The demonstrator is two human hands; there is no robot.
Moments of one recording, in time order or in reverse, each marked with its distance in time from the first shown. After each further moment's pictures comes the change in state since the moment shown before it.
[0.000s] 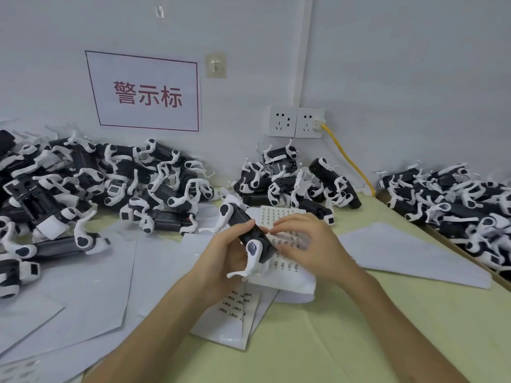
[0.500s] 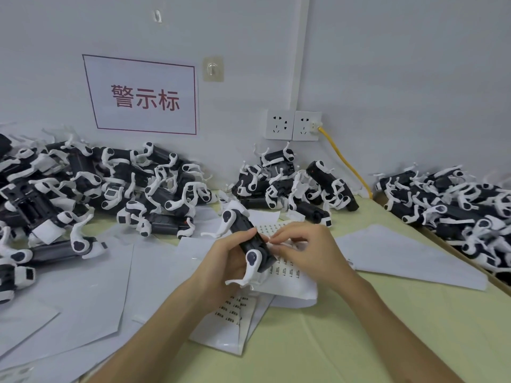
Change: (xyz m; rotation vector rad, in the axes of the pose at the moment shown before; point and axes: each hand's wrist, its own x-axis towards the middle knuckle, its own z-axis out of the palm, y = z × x) left_hand -0.002 -0.003 0.006 0.082 0.002 0.007; right_hand -0.002 0.005 0.006 0.163 0.064 0.067
